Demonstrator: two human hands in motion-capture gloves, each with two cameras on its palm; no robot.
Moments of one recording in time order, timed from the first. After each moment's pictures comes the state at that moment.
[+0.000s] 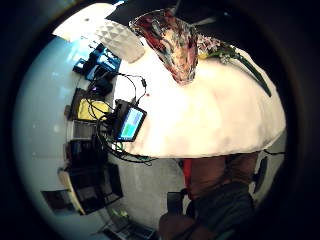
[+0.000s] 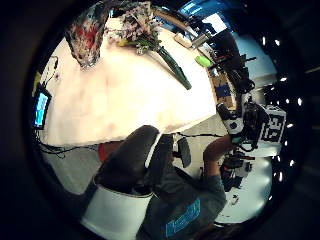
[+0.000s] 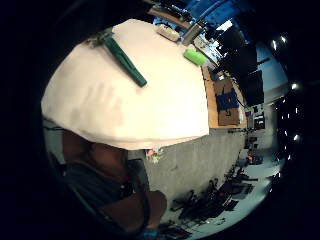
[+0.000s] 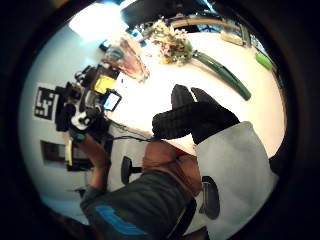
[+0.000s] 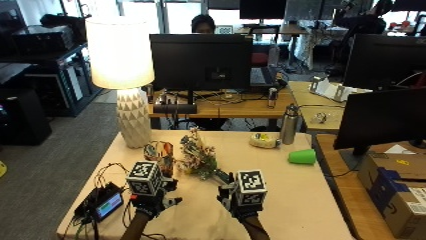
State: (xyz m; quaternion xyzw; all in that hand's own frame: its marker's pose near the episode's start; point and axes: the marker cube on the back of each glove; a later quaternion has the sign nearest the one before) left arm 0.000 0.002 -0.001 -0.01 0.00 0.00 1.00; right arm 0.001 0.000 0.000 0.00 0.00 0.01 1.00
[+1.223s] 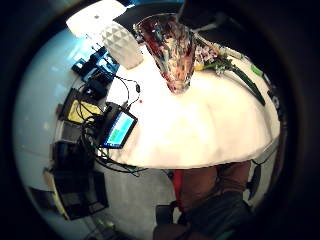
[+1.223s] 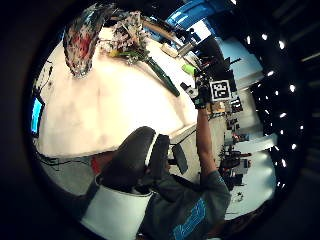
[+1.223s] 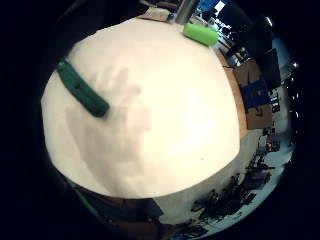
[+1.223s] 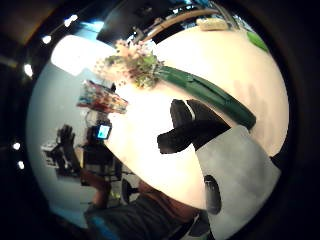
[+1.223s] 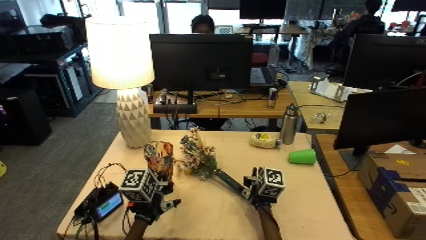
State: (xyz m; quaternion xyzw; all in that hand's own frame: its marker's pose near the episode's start) left arm -0.007 0.004 0.012 0.08 0.05 0.01 0.99; right arm 0.127 -0.093 0.144 0.00 -0.07 0.10 0.99
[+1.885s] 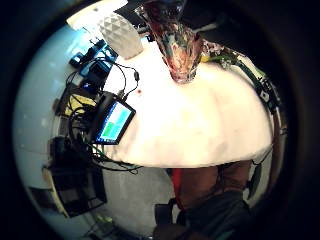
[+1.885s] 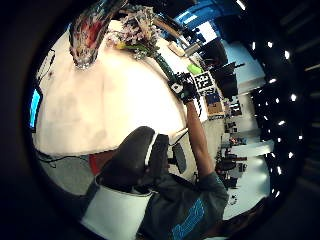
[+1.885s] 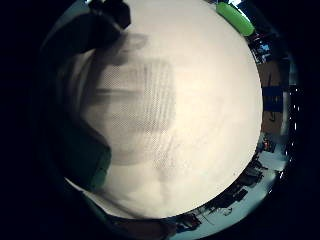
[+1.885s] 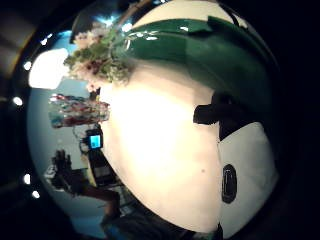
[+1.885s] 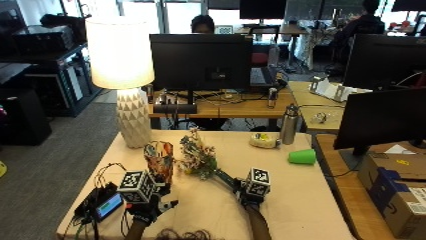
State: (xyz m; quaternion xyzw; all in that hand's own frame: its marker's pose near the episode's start) left arm -0.025 -0.001 0.036 0.06 0.07 -0.01 1.00; right arm 0.089 -0.128 0.198 -0.03 -0.10 0.07 0.99
